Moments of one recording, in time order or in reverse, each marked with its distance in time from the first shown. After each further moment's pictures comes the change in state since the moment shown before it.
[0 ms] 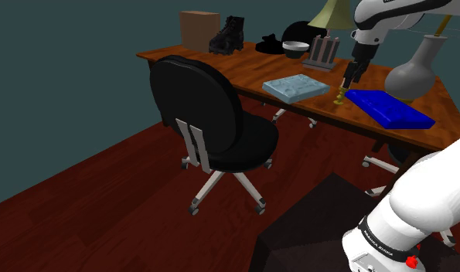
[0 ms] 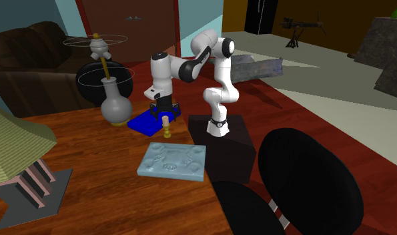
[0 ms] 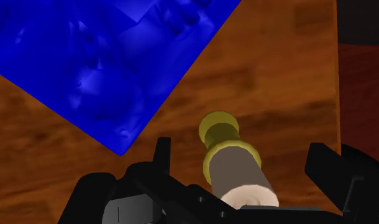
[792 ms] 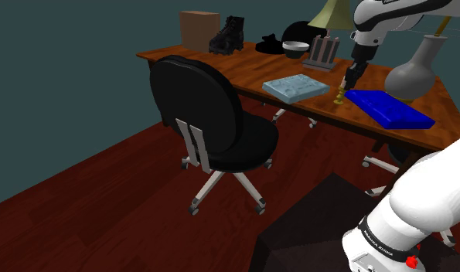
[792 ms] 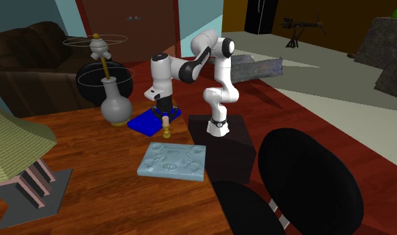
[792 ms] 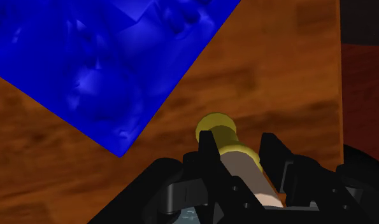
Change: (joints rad) arm 0.000 0.000 -0.001 -0.010 0.000 0.012 0.001
